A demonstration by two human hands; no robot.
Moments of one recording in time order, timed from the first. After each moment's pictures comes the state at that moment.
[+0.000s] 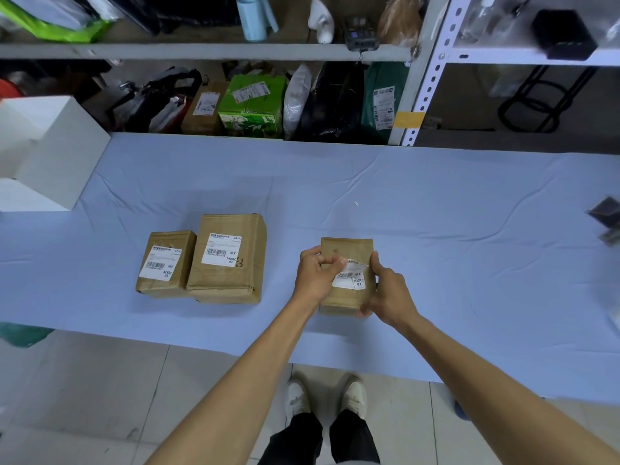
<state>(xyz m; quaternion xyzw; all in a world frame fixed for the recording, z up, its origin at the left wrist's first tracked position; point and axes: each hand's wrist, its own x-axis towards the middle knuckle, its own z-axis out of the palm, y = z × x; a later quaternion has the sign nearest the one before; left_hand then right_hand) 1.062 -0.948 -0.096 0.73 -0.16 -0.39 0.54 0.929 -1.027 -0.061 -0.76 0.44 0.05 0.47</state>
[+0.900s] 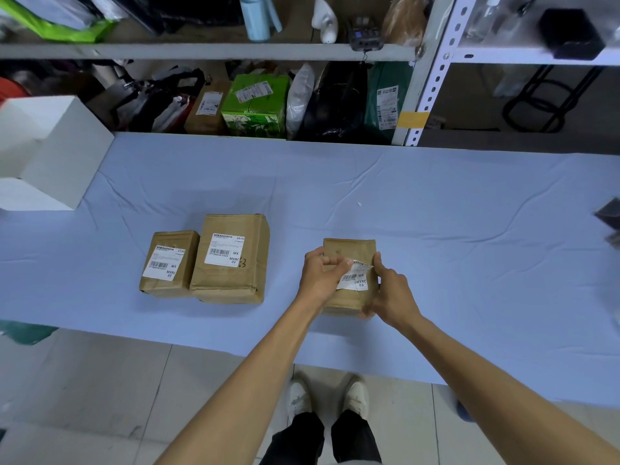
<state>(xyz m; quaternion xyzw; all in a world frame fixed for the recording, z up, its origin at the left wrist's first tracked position) 1.064 -0.951 -0.107 0.72 -0.14 -0.41 0.54 0.931 -1.026 -0.059 -0.78 0.44 0.06 0.44</state>
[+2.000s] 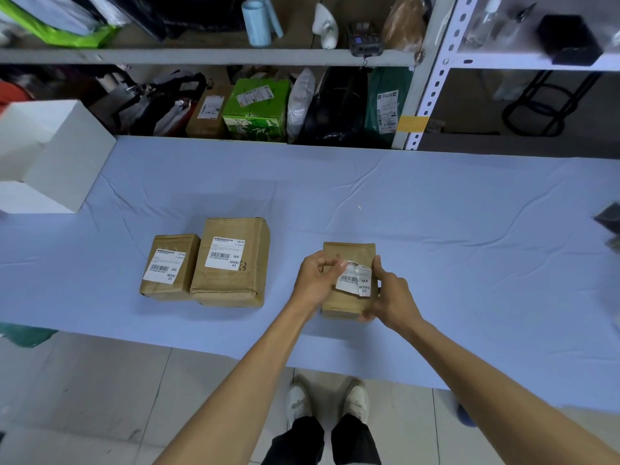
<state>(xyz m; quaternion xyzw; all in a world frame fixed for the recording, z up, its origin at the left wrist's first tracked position) 1.061 -0.940 -0.066 0.72 -0.15 -0.42 0.52 0.929 -1.028 -0.059 -0.77 0.43 0.06 0.47</state>
